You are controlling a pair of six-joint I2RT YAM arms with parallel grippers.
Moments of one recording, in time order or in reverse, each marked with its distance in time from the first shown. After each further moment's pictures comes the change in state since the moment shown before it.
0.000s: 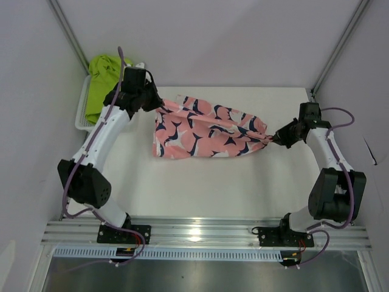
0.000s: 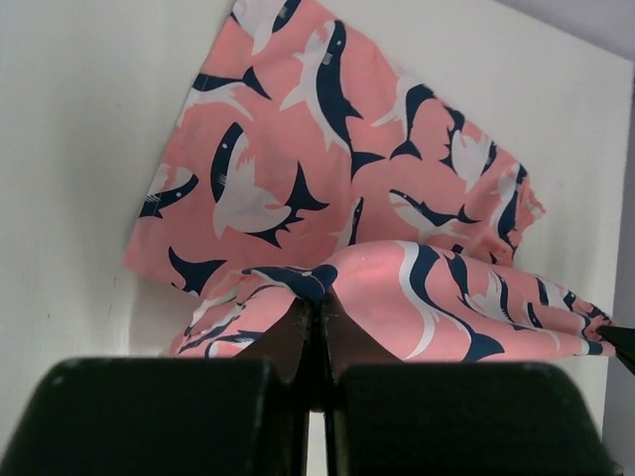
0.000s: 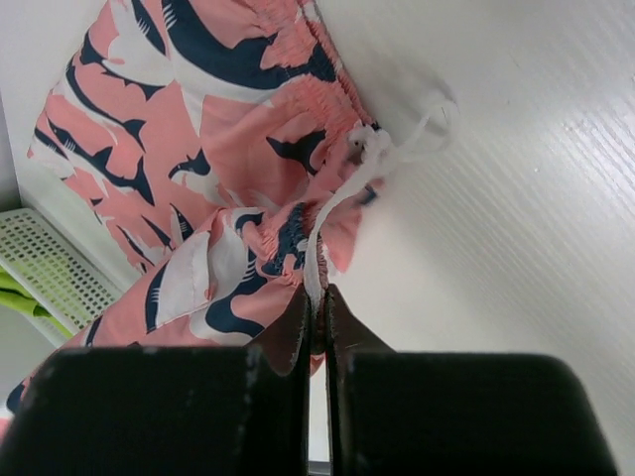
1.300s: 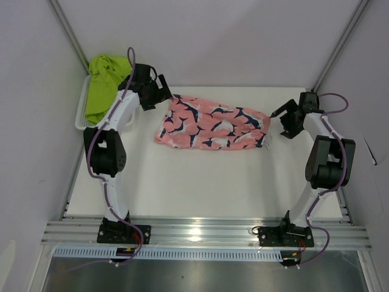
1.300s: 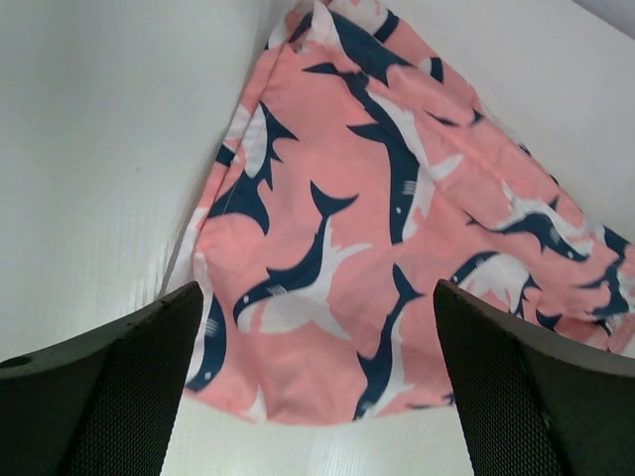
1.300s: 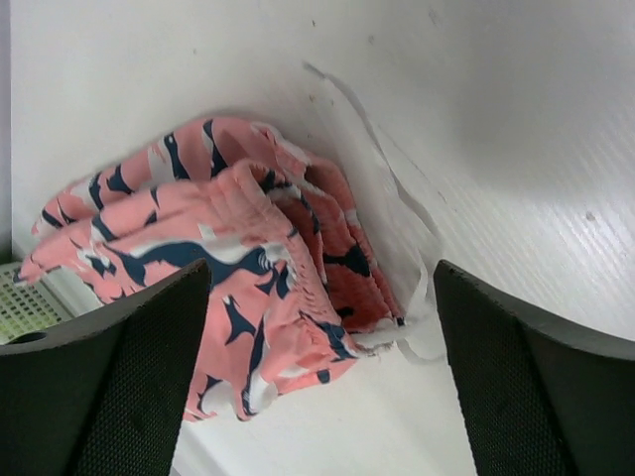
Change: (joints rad) left arm 0.100 0.505 0.312 0.002 0.075 -0.012; right arm -0.043 0.409 0.274 0.211 0.056 -0.095
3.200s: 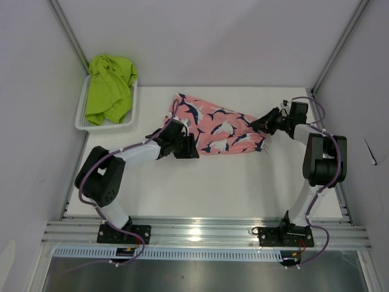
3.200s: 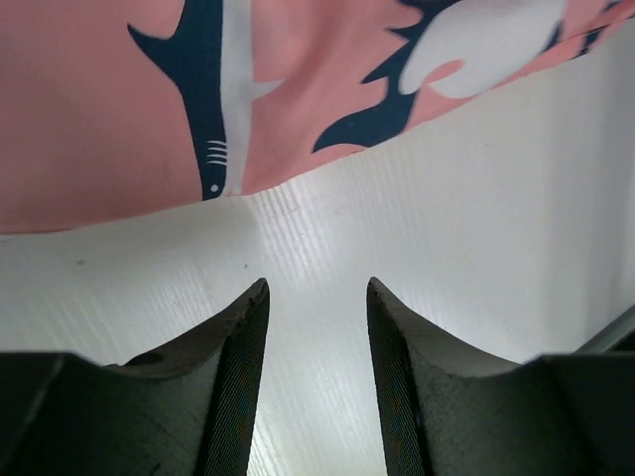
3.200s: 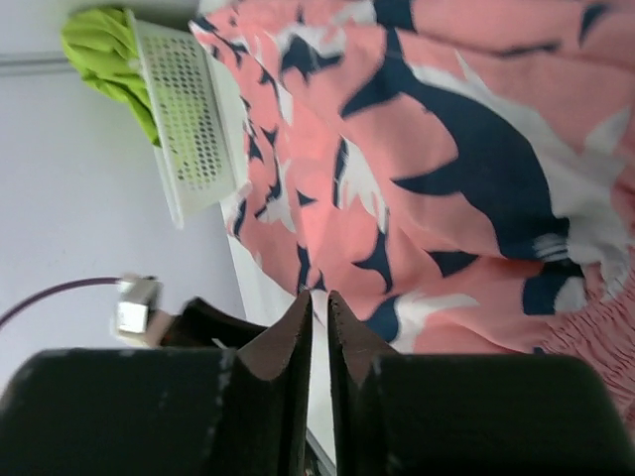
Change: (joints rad) left arm -0.385 -0.397 -0.962 0.518 0.123 0.036; right arm 0.045 0.012 -0.245 0.521 -0.648 0.020
